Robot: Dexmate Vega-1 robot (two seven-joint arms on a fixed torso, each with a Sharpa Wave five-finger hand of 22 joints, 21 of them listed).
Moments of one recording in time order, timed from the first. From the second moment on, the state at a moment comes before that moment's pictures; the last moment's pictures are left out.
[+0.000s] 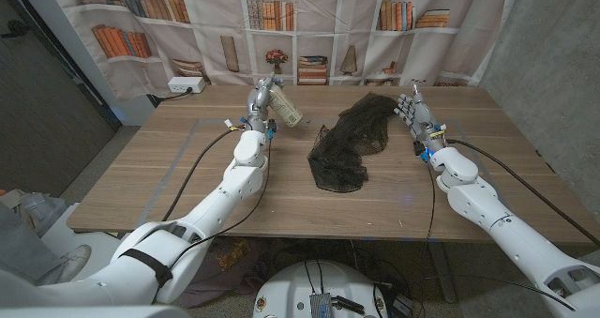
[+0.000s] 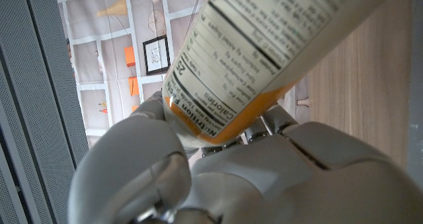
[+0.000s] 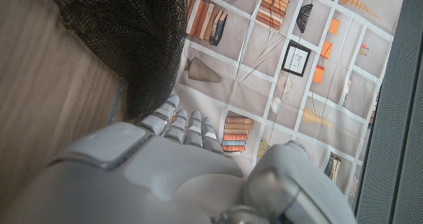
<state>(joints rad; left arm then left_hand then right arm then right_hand) 0.63 0.18 0.42 -1.04 -0.54 -0.50 0.22 0.66 0.14 0.47 0.07 0.25 0.59 -0.08 0.87 0.78 0.83 -0.17 0.52 0.41 0.68 -0.06 0.26 0.44 0.44 -0.05 0.47 0.26 -0.88 -0.57 -0.33 -1.36 0.64 0.31 0.01 0.28 0.09 -0.12 0.00 0.21 0.03 0.10 0.19 0.18 0.03 0.08 0.20 0.18 0.00 0.04 0.19 0.18 0.09 0.03 0.21 0.19</state>
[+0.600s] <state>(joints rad) 0.70 0.18 0.35 -1.12 -0.68 -0.54 0.13 0.66 0.13 0.48 0.07 0.25 0.58 -0.08 0.87 0.77 0.83 -0.17 0.52 0.40 0.68 -0.06 0.25 0.45 0.44 -0.05 0.48 0.26 -0.94 -0.60 -0.32 -1.45 0.61 0.30 -0.04 0.29 0.09 -0.12 0.00 0.21 0.02 0.09 0.19 0.18 0.03 0.08 0.20 0.18 0.00 0.04 0.19 0.18 0.09 0.03 0.21 0.19</state>
